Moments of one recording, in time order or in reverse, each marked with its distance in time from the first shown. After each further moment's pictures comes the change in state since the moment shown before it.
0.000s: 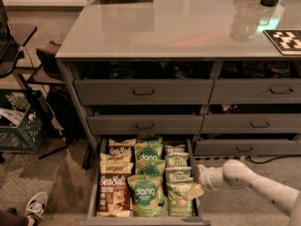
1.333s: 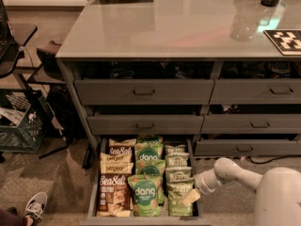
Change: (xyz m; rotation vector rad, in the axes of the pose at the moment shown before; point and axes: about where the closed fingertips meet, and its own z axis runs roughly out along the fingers) arm 0.045 0.015 0.047 -0.181 0.152 0.121
